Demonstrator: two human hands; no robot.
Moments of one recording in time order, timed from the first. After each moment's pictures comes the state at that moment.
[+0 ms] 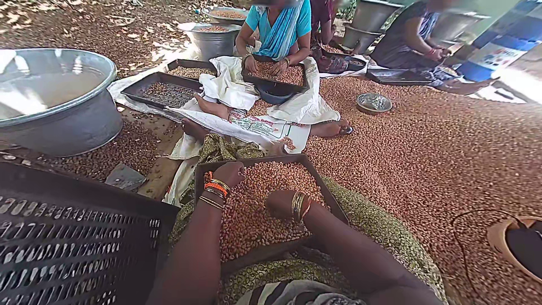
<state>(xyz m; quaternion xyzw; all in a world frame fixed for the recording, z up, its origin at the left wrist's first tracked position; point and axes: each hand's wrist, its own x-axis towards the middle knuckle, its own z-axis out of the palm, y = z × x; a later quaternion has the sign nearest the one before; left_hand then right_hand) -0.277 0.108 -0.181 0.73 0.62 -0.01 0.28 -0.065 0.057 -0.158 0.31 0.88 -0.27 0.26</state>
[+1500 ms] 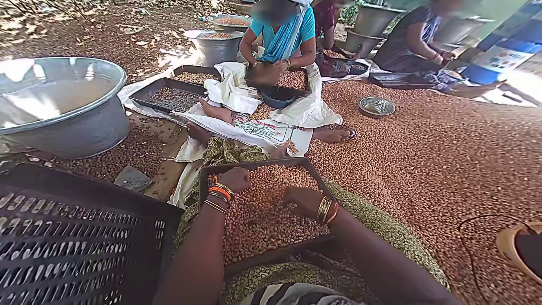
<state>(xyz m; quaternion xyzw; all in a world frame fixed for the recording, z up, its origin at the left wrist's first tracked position) -0.272 0.099 -0.176 0.75 0.59 -0.02 0.31 -0.008 0.054 -0.156 0.39 0.87 -0.22 0.17</state>
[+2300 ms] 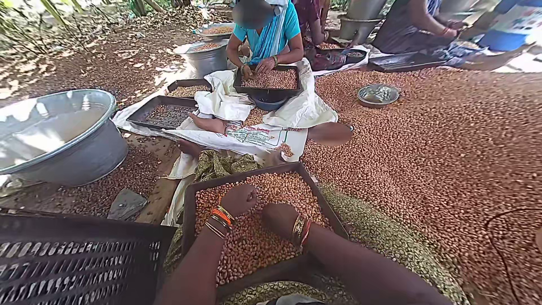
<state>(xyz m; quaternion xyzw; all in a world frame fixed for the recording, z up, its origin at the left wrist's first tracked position) -0.221 0.089 -0.188 0.80 0.53 0.03 0.27 -0.032 0.050 -0.192 0.44 0.85 -0.24 0.14</state>
